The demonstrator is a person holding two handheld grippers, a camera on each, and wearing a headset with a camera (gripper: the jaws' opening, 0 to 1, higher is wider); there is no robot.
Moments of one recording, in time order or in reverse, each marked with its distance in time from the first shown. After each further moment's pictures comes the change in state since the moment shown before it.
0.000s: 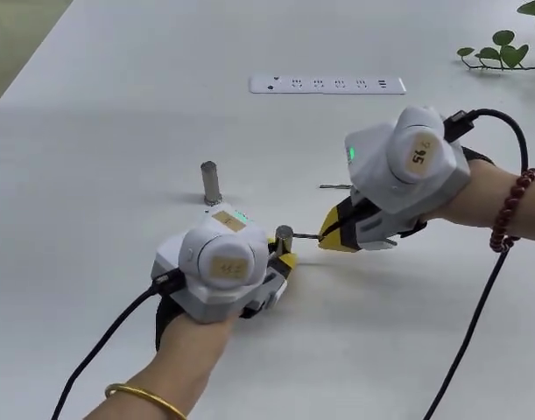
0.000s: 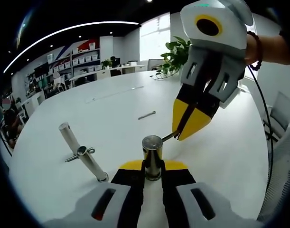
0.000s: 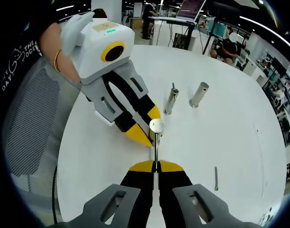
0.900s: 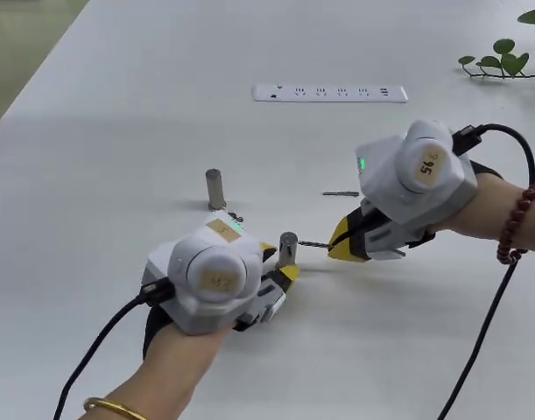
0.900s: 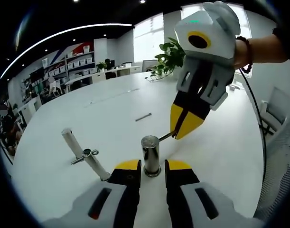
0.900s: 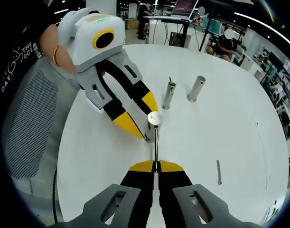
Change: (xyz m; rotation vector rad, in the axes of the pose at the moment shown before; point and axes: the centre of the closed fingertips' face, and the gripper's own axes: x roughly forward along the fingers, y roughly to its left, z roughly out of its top) left arm -0.010 -0.003 0.003 0.042 -0.004 -0.040; right arm -0.001 -0.001 -0.010 0.043 -0.003 -0.007
